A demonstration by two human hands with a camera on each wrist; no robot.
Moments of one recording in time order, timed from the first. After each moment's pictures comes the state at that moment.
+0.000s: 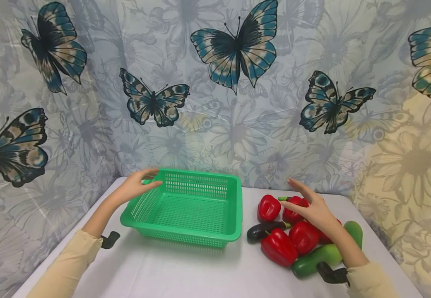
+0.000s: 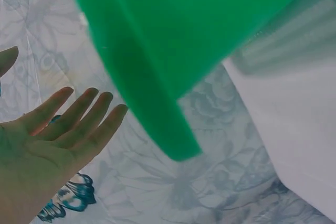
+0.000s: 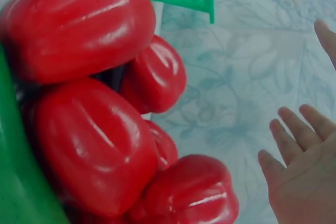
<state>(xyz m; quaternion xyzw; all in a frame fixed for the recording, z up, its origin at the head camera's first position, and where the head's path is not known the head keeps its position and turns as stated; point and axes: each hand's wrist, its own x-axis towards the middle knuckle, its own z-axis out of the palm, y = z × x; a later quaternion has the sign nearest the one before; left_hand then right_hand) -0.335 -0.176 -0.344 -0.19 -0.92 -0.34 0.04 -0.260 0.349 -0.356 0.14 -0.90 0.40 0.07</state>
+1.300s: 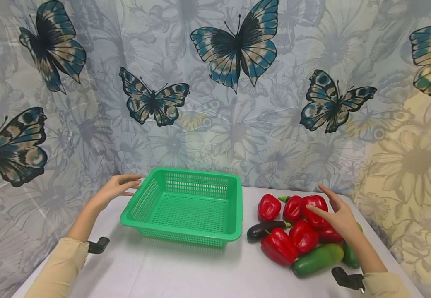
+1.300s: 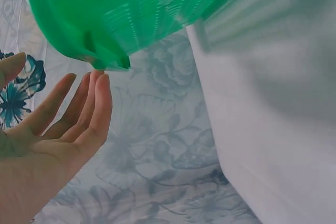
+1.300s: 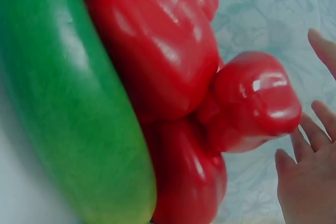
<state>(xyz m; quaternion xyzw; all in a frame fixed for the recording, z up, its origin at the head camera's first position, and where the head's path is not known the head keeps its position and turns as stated) -0.335 -0.237 -0.367 -0.13 -0.87 -0.48 -0.02 -0.255 0.411 -0.390 0.03 -0.90 0.43 0.09</state>
